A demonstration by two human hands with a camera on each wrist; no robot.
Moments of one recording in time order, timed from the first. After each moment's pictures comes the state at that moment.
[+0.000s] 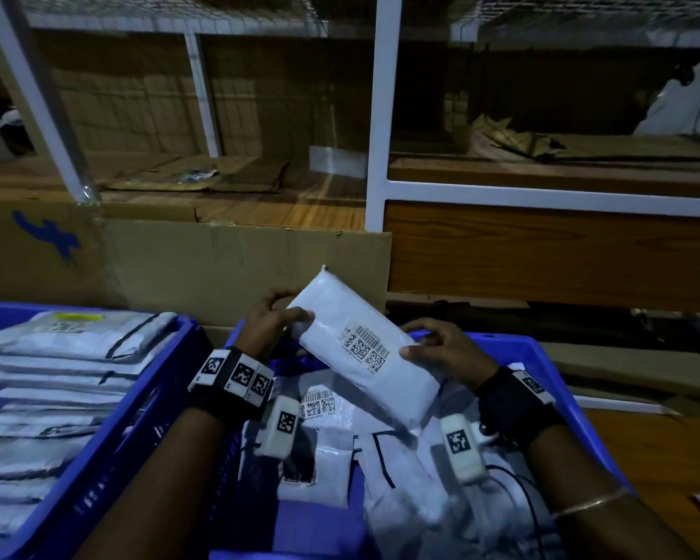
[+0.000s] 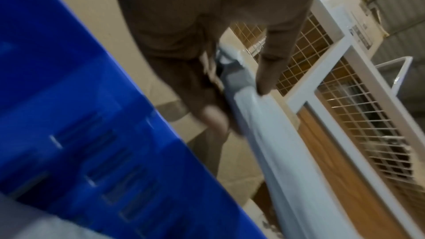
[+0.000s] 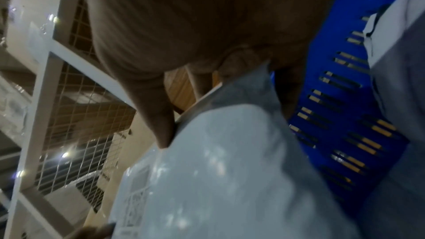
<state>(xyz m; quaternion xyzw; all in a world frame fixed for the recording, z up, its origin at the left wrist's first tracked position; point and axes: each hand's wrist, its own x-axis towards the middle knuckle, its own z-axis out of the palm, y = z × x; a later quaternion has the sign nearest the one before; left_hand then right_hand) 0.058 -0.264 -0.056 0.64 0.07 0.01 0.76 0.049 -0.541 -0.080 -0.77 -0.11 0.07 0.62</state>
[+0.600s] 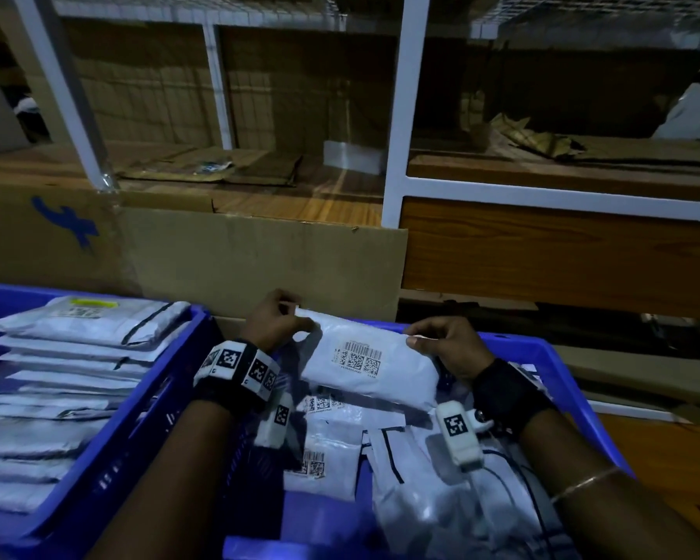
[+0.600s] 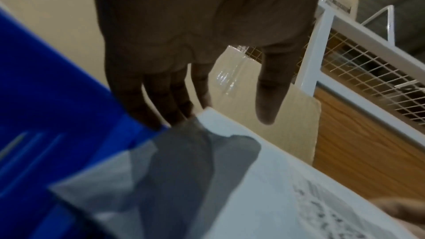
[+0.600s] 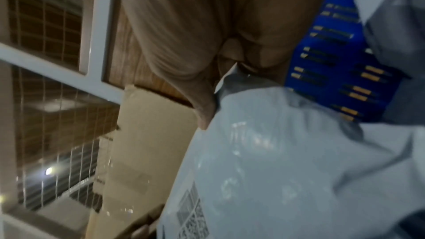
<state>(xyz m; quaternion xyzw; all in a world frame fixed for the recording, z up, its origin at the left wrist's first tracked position) 0.075 -0.237 -0.073 0.82 0.09 0.03 0.56 0.068 -0.530 -0.096 -0.79 -0.07 -0.01 0.61</state>
